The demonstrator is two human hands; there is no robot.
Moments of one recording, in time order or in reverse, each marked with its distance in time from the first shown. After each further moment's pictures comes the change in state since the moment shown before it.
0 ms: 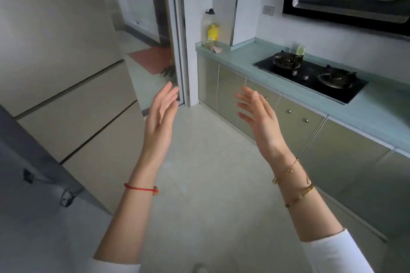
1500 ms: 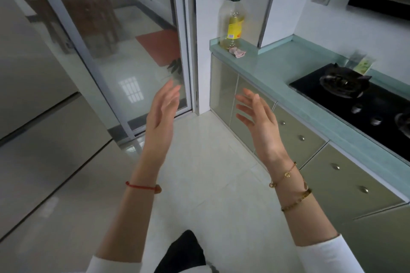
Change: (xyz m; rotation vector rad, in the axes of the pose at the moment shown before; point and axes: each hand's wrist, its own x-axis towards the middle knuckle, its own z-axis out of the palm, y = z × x) left_hand 0.450 -0.234 0.058 0.122 0.139 -0.087; right_hand 0.503 0.157 0.023 0.047 -0.070 0.140
